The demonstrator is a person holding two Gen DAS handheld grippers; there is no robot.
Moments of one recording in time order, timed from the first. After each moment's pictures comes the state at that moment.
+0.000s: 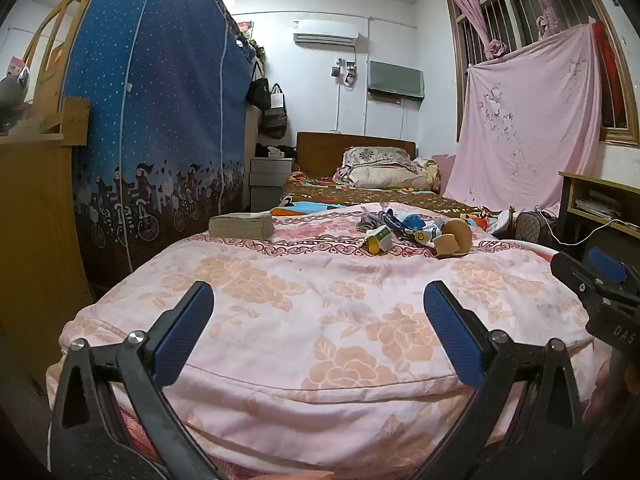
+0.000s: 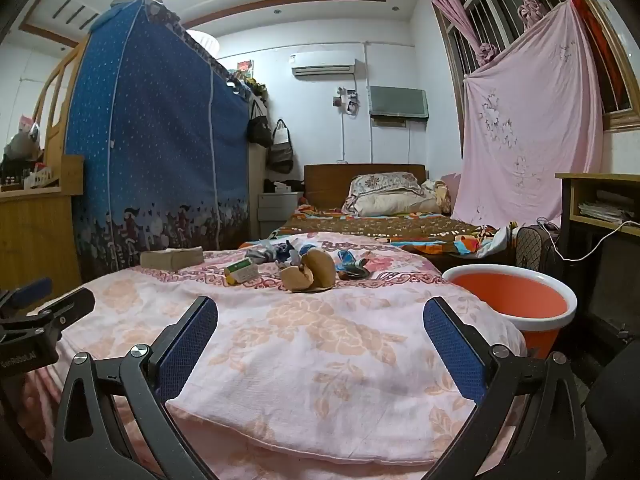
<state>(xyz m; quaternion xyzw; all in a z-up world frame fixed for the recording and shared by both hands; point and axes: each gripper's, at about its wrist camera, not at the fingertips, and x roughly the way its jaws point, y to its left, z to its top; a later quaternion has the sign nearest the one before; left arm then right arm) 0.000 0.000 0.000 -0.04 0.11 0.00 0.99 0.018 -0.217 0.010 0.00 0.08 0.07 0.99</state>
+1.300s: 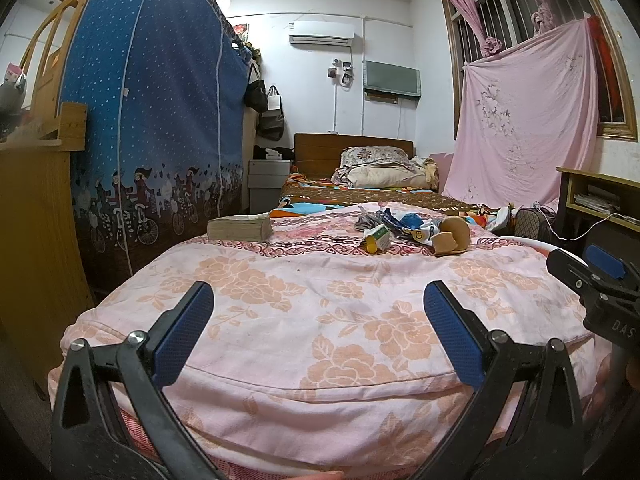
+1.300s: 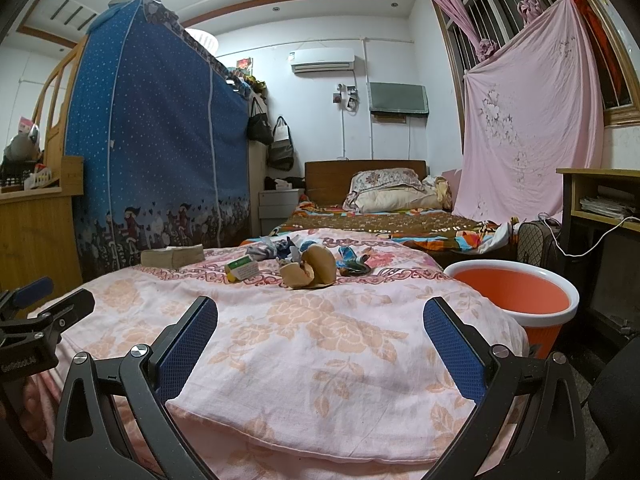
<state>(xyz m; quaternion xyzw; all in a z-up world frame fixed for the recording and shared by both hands) 0.000 0.000 0.000 -0.03 0.11 0.00 0.99 0.019 -0.218 0.010 0.01 0.08 0.07 0.99</state>
